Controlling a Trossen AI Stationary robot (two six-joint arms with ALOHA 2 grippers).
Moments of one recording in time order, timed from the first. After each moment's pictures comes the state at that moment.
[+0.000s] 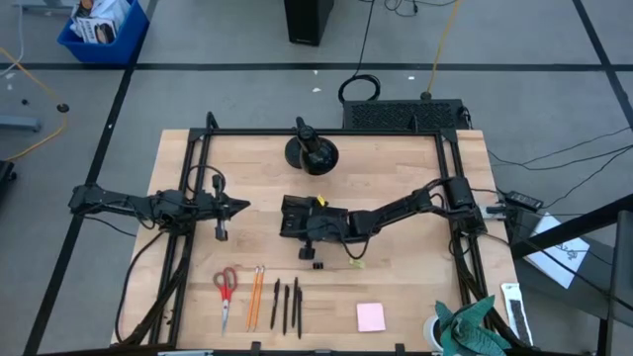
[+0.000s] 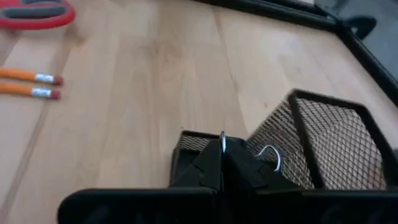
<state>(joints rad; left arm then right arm) -0.15 0.17 0.01 0.21 -0.27 0.14 0.13 2.07 1.26 0.23 0.37 -0.06</state>
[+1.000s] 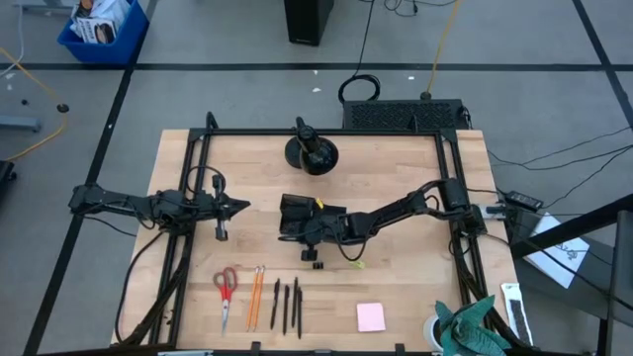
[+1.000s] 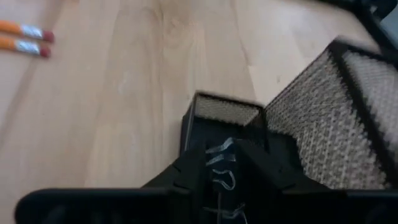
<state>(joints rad) -0.15 0.17 0.01 0.21 -0.27 0.15 0.14 2.10 1.26 0.20 0.36 -0.08</state>
